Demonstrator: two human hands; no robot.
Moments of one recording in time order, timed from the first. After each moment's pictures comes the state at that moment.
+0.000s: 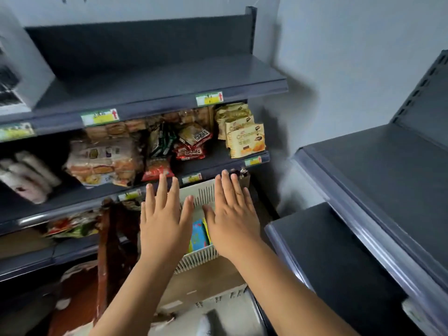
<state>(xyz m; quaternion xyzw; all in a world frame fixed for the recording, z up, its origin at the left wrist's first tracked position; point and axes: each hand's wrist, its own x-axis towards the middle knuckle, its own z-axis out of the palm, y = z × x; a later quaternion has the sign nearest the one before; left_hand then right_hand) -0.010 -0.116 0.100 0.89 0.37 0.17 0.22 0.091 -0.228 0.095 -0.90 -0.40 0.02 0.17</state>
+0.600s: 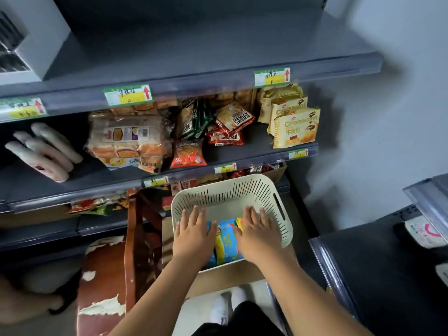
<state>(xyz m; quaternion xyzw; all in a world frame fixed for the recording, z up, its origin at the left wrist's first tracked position) 0.016 0.003 -0.041 0.87 0.41 -0.11 0.26 0.137 -0.119 -0.032 -0.89 -0.36 0.28 -0.02</state>
